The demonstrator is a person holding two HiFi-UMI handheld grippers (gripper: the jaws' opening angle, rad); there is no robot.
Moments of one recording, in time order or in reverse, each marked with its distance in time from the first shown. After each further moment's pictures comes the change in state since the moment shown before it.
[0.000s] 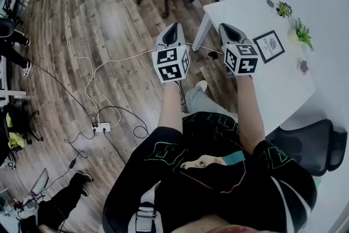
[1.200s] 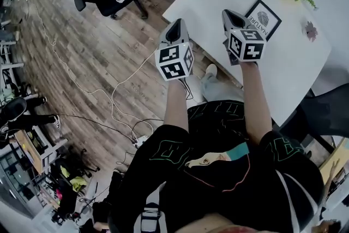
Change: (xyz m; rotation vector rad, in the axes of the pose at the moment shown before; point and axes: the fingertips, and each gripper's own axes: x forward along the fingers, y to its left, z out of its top) left arm 0.224 -0.157 -0.085 0.152 0.324 -0.278; right arm 0.039 -0.258 -0.080 0.393 0.055 -0.275
